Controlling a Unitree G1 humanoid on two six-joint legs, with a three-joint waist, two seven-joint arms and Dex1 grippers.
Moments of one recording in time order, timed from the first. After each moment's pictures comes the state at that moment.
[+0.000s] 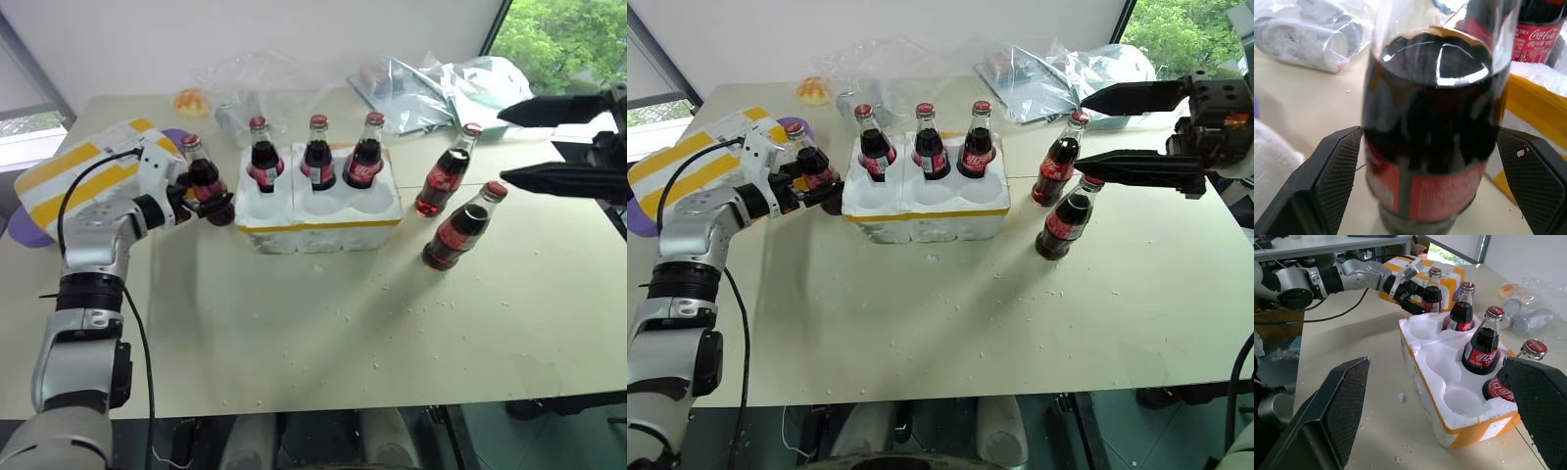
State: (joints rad) left arm -0.80 0.61 0.09 0.65 -0.27 0.26 -0.88; right arm -0.78 -1.16 -0.29 -0.05 0.78 0.82 1.40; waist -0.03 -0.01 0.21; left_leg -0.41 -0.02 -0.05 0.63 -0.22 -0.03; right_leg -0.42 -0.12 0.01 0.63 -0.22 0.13
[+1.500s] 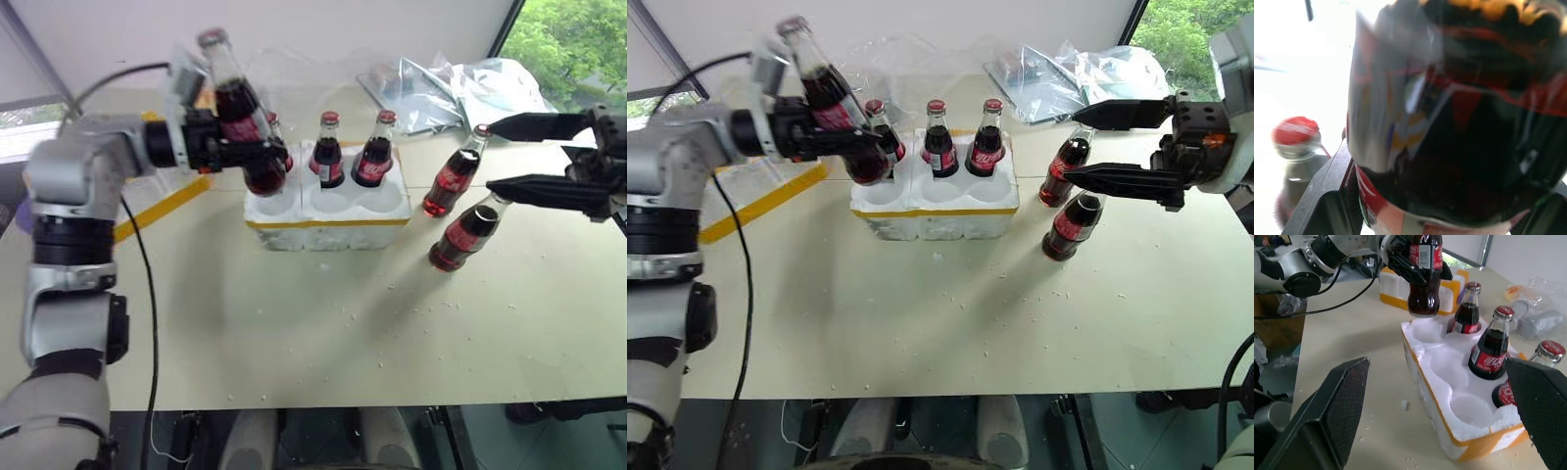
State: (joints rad) left arm -1.04 0.63 -0.02 0.31 -0.46 0.75 -1.17; right arm -0.68 -1.12 -0.32 -0.08 0.81 0.79 1.32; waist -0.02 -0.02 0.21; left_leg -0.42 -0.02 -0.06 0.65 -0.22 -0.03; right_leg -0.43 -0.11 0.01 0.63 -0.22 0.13
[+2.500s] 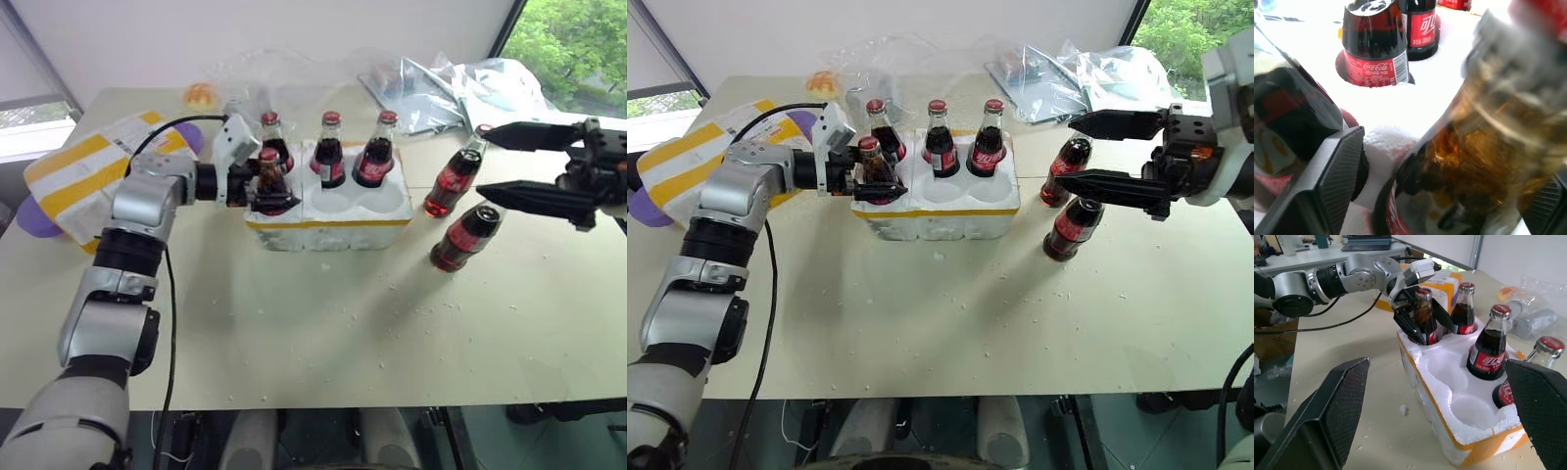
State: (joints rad) left arm -0.99 0.55 -0.11 0.48 -0.26 0.45 -1.20; right arm -0.60 -1.09 -0.36 -0.15 0.88 0.80 1.22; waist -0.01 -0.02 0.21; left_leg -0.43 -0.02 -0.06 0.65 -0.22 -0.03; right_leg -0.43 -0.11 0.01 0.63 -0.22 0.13
